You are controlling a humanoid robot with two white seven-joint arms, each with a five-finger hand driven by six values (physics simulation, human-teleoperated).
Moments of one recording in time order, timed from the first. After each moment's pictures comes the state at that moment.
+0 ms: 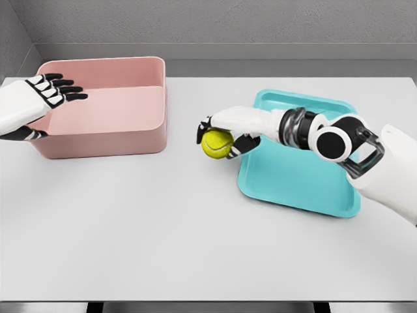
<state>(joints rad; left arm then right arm) -0.42 1.08 -0.45 -1.52 -0.53 -0.61 0.00 -0.82 -0.56 0.90 -1.75 0.19 0.19 0.61</state>
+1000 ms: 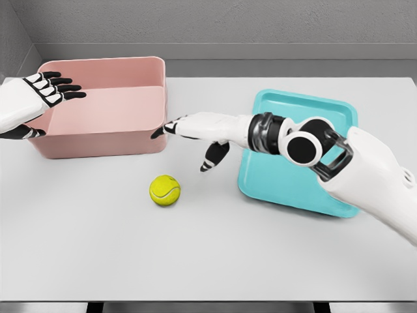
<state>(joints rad) -0.41 1.09 -0.45 -1.53 -0.53 -0.61 0.00 -0.83 -0.49 0.88 -1.75 0.19 0.14 0.61</state>
